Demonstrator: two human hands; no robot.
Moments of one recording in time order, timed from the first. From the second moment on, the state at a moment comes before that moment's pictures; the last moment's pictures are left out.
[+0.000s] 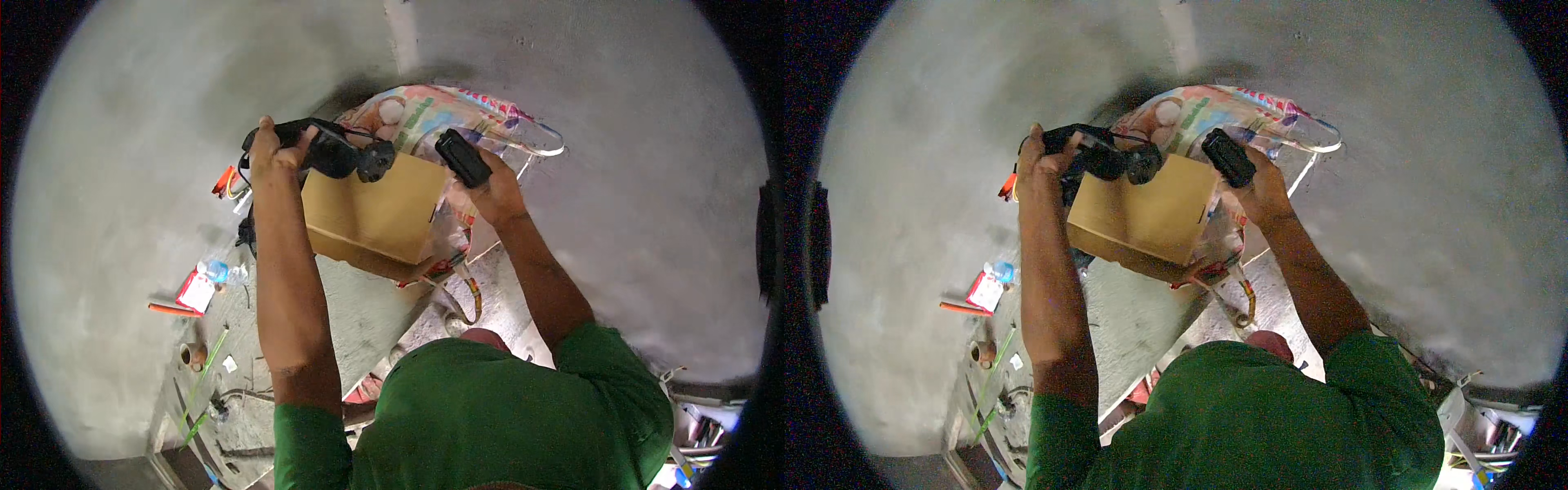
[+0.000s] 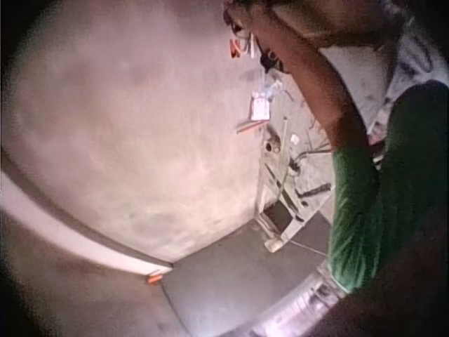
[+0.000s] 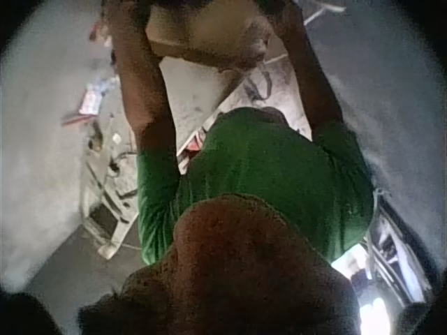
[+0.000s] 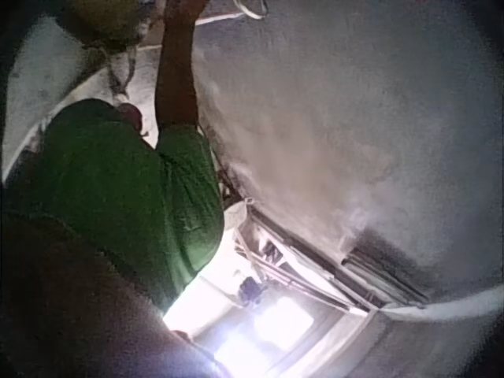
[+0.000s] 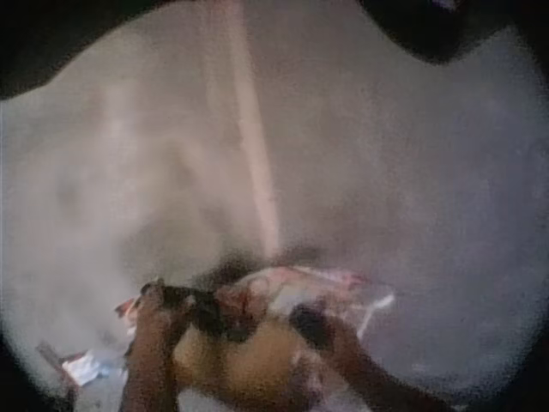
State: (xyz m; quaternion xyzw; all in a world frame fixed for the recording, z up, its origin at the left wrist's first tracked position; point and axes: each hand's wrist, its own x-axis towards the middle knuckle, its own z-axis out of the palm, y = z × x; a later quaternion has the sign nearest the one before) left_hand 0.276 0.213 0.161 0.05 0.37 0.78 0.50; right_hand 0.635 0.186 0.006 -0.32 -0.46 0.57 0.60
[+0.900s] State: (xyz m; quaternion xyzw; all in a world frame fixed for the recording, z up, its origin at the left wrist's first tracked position) left_hand 0.262 0.317 0.067 0.17 0.58 0.63 0.48; right_hand 0.588 0.218 0.018 -0.11 -0.25 0.78 0.57
